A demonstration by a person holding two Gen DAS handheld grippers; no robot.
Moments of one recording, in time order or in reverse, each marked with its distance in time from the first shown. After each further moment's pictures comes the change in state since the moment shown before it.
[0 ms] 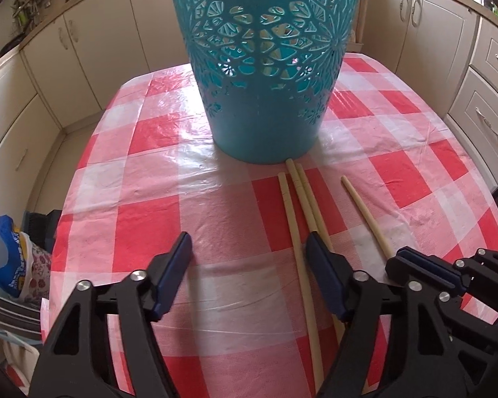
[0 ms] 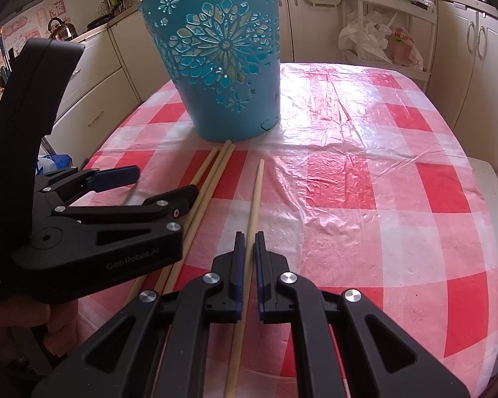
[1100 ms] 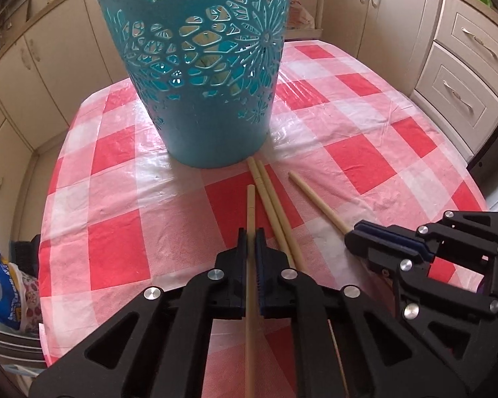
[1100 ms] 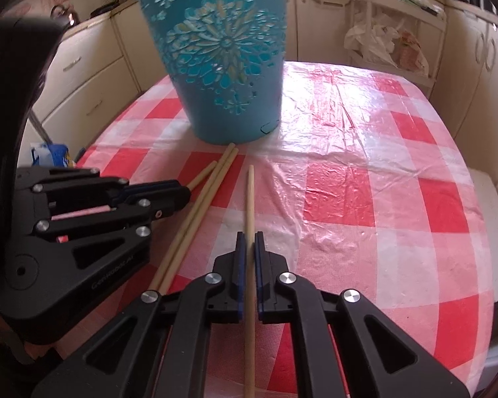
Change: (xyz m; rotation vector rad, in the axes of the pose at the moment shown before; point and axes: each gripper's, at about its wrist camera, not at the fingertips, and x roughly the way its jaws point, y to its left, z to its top) left arm -0.006 -0.016 0.004 0.124 0.029 -0.112; right arm 0.011 -0.003 0.013 -0.023 0.027 -0.015
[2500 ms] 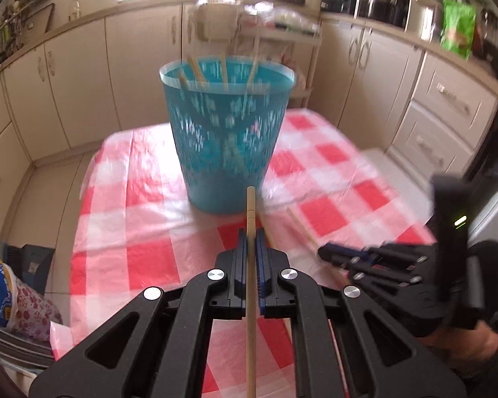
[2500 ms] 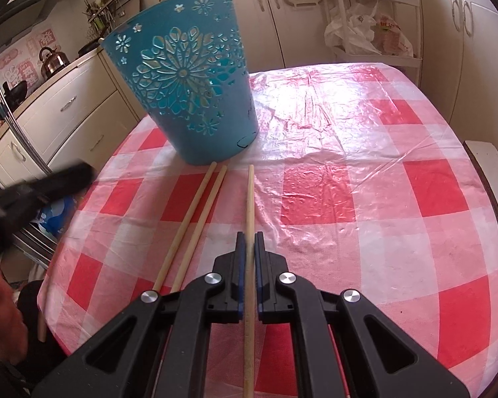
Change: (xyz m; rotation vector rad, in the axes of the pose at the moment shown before) left arm -0.099 0.025 0.002 -0.078 -0.259 -0.096; right arm -0.009 -0.030 -0.002 0.131 -0.052 0.069
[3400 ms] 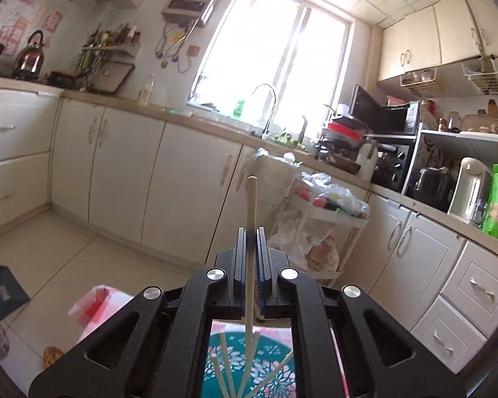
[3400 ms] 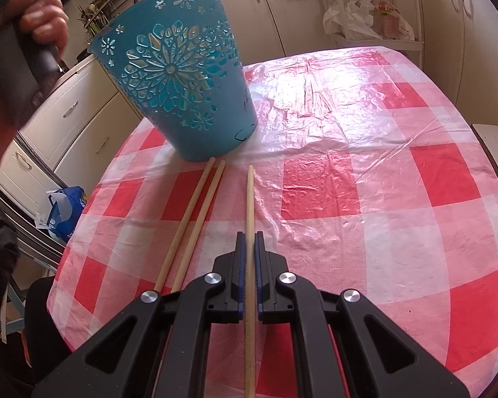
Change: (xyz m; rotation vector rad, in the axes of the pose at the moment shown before) left arm 0.016 0.029 0.167 -0.308 -0.584 0.148; right arm 0.006 -0.010 0.001 0.044 0.033 0.049
